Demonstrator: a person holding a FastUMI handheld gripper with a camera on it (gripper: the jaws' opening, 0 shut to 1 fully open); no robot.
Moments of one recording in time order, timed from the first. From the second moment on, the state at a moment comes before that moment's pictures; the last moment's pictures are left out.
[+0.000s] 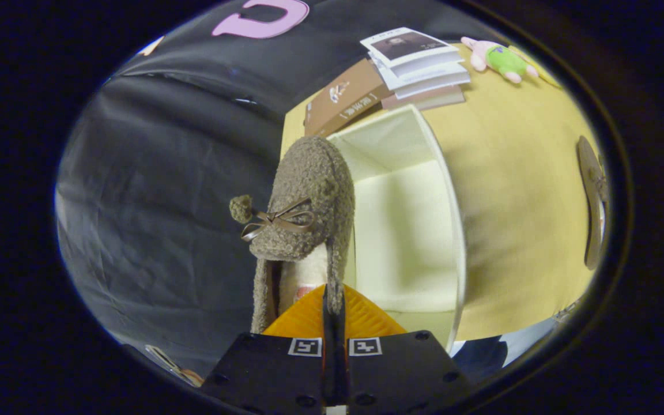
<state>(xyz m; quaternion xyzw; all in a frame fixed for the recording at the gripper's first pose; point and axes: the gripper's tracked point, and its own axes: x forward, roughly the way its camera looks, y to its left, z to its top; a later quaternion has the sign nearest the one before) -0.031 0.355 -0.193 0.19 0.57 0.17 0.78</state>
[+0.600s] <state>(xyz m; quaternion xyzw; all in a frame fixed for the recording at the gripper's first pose) -0.032 0.364 -0.259 0.15 0.62 0.11 0.76</state>
